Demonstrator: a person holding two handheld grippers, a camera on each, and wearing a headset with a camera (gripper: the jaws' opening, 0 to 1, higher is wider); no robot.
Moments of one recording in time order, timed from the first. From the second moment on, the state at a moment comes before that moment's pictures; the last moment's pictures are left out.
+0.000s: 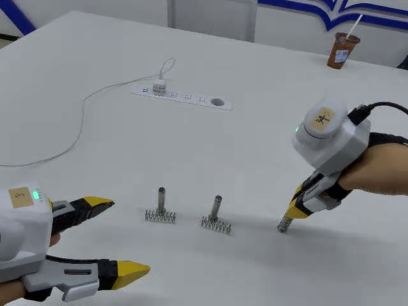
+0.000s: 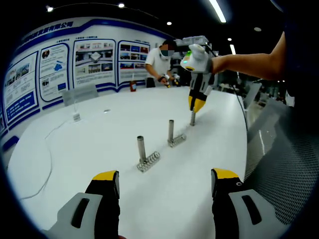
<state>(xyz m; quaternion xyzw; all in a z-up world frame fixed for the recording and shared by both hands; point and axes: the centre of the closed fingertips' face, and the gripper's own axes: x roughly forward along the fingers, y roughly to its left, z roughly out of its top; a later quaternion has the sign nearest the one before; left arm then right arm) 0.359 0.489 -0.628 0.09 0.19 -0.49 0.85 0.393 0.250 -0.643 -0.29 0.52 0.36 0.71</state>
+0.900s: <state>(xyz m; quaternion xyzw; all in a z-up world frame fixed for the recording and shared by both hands) 0.360 0.485 -0.624 0.09 0.18 -0.49 0.84 0.389 0.250 -0.630 -0.27 0.47 0.37 0.76</state>
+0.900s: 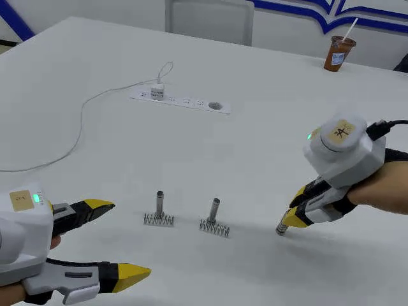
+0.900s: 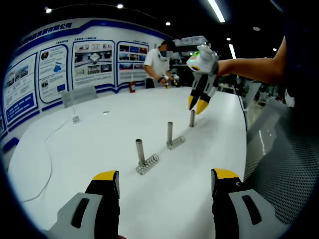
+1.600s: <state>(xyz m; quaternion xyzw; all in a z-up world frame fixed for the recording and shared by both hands) 0.357 0.483 -0.622 0.09 0.18 -0.50 0.84 0.379 0.301 -0.622 -0.25 0.39 0.40 0.79</state>
